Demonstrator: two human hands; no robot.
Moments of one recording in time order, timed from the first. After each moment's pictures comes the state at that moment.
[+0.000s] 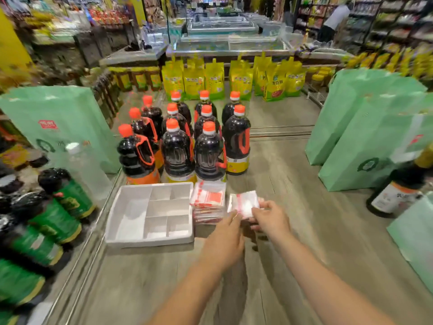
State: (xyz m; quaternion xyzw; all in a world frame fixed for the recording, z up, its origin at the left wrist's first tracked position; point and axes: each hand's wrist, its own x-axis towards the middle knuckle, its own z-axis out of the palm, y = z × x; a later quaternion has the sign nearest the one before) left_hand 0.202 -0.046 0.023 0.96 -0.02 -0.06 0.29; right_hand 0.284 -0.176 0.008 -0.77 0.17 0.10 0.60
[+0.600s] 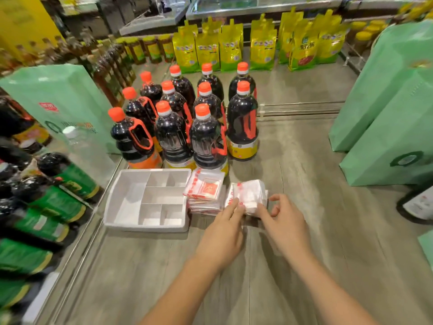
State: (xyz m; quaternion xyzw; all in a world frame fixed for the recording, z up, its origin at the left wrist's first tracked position) left_hand 0.224 -0.071 -0.001 0.97 0.00 -0.04 0.25; right_hand 0.286 -0.231 0.005 -0.93 -0.02 0.01 0.38
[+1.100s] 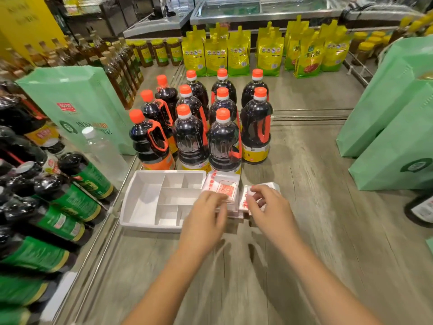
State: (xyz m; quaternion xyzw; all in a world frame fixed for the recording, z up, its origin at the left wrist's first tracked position) left_hand 0.207 -0.001 0.041 0.93 0.07 0.14 0.34; right_hand 0.279 -0.169 0.035 -0.89 -0.13 0.00 0.45
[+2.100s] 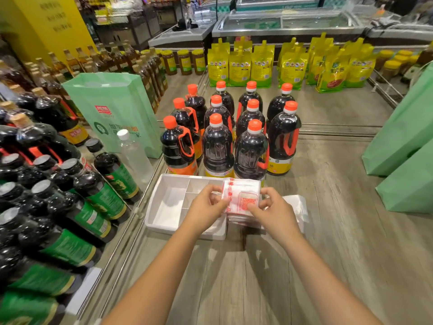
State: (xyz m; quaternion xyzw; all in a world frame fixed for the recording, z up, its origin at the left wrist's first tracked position) left_hand 0.234 0.071 0.051 0.80 0.21 0.02 0.56; right_hand 0.284 -0.112 0.051 -0.85 -0.09 0.10 0.50
